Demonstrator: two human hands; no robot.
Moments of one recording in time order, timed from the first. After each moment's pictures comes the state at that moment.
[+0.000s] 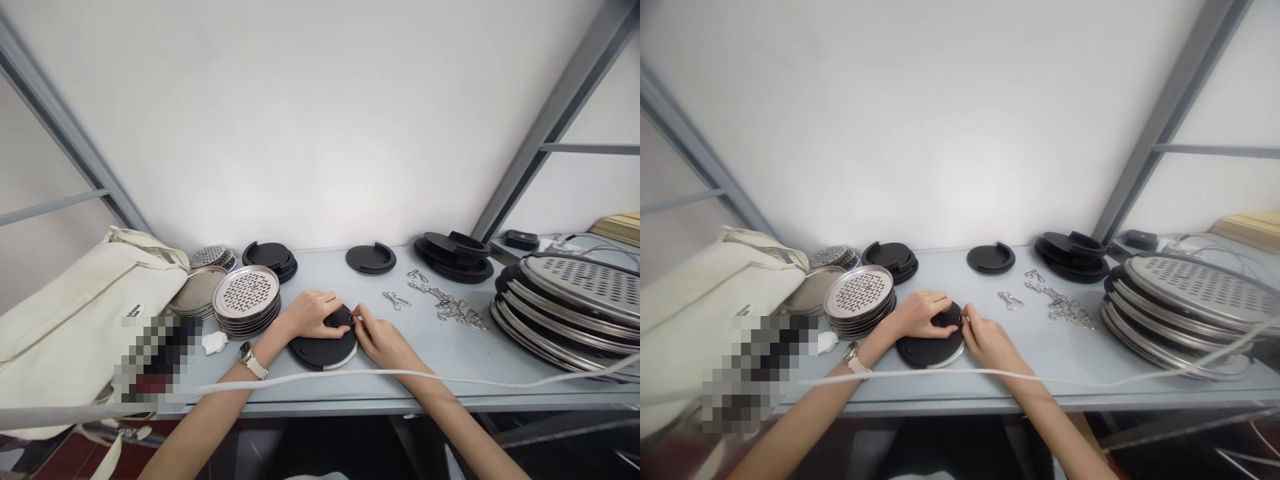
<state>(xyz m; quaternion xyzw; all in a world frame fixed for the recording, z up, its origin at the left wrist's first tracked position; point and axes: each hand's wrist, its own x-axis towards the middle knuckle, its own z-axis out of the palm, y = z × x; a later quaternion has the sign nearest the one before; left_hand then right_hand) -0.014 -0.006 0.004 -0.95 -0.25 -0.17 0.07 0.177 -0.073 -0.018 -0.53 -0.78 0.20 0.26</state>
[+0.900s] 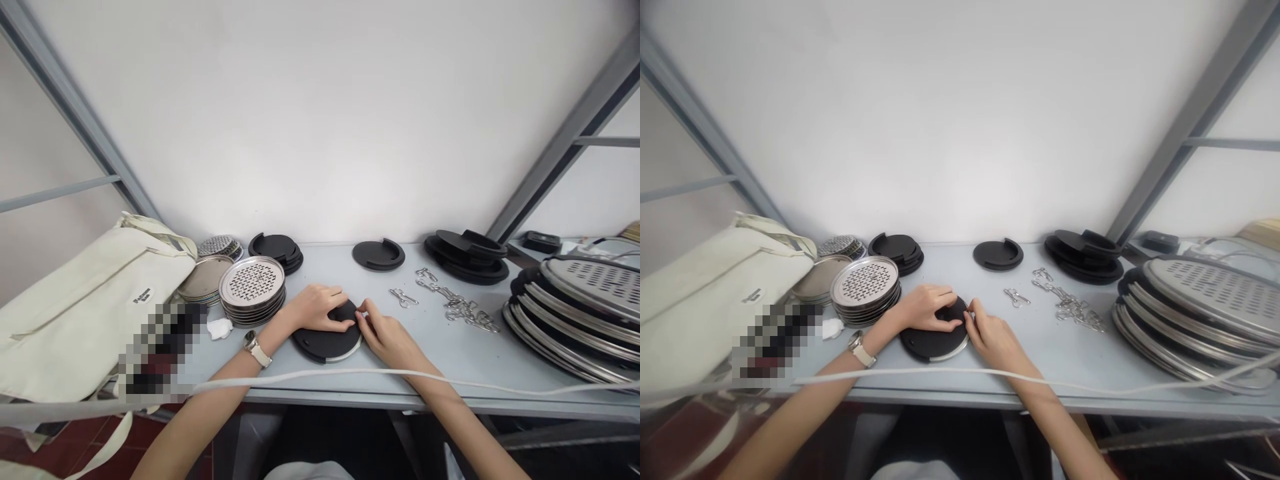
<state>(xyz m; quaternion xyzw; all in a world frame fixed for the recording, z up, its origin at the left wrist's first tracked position) -0.014 -0.007 0.004 -0.95 -0.25 -0.16 0.07 0.180 -0.072 -0.024 -0.53 -0.79 0.19 0.26</state>
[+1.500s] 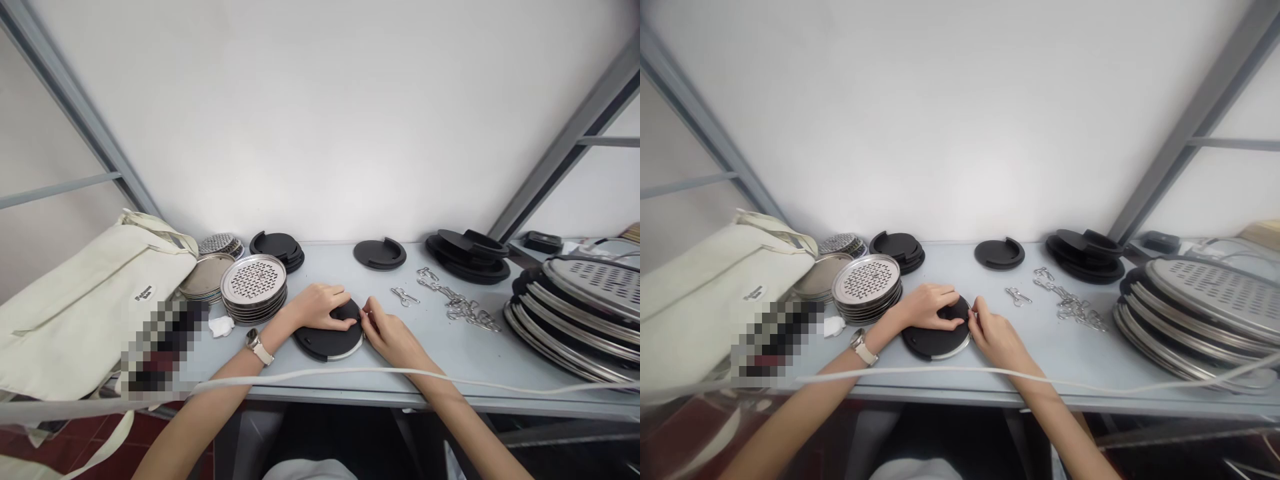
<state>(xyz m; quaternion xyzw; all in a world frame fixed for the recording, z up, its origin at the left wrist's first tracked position) -0.014 -0.007 0.004 -0.95 -0.25 -0.16 0.07 0.181 -0.071 -0.023 -0.53 -0.78 0.21 0.27</state>
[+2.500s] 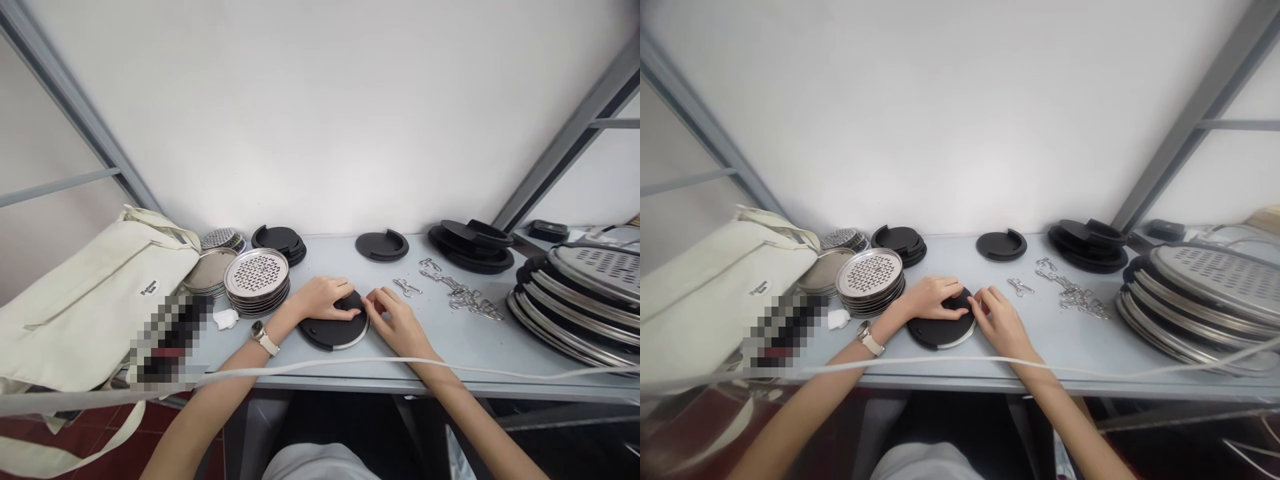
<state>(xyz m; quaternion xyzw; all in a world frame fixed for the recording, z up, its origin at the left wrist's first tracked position) -0.013 -0.006 0.005 -0.96 -0.24 -0.15 0.04 0.180 -0.071 -0.023 -0.52 -0.76 0.13 0.38</state>
